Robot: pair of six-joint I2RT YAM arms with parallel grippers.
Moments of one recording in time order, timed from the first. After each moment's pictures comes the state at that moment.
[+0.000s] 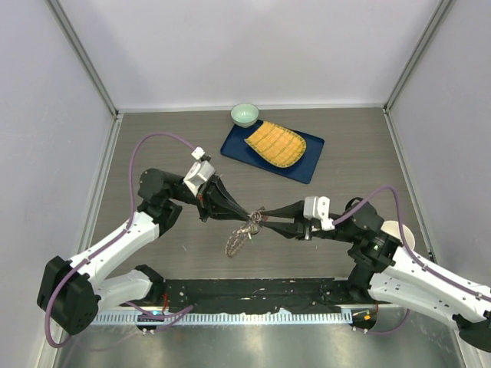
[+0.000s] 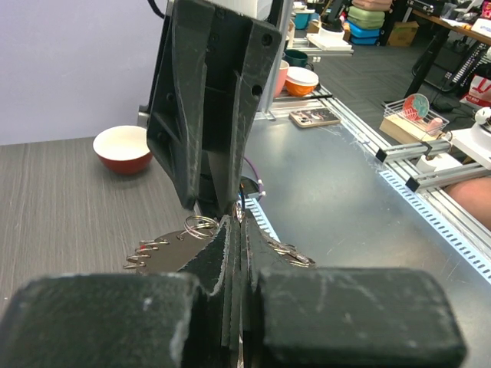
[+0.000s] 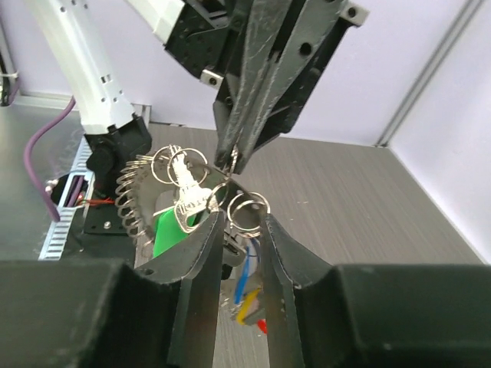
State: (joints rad) left arm -0.59 1.09 0.73 0.88 1.31 -0.62; right arm 0.95 0.64 0.59 0.24 -0.44 -0.17
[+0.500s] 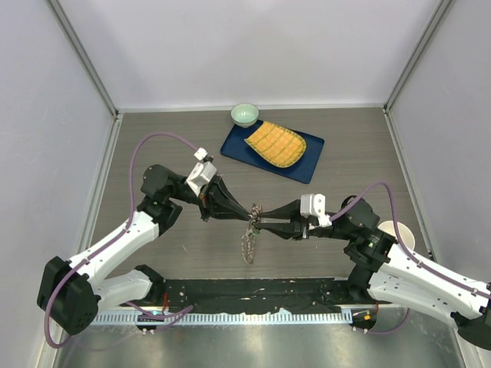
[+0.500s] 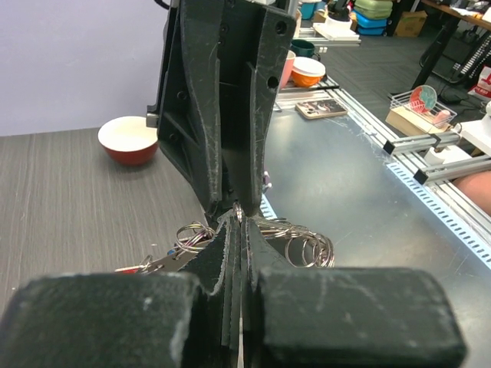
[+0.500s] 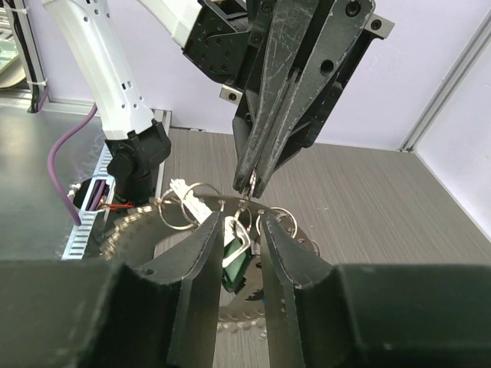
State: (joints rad) left arm -0.59 1.09 0.74 0.79 1.32 -0.53; right arm 0.95 0.69 0.59 0.31 -0.51 -0.12
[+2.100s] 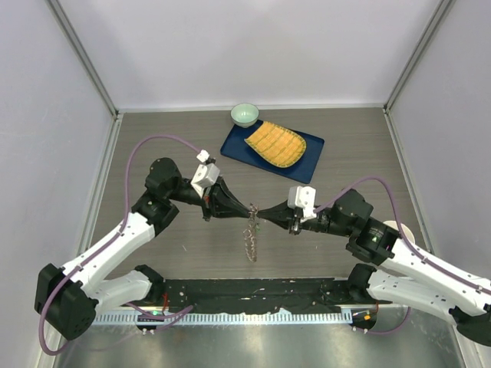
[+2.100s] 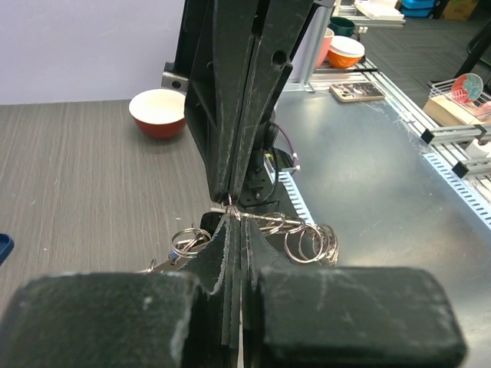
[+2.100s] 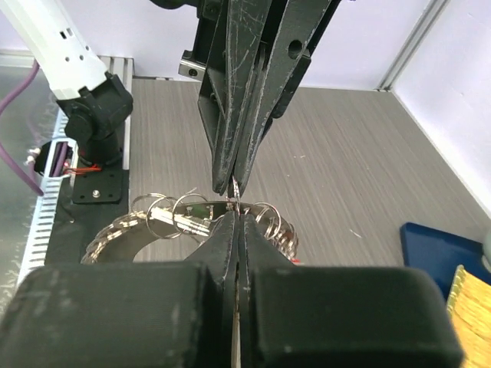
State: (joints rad) left arm -0.59 1.05 0.78 0.39 1.26 -0.22; right arm 0.95 0.74 0.70 0.06 -0.39 -0.19
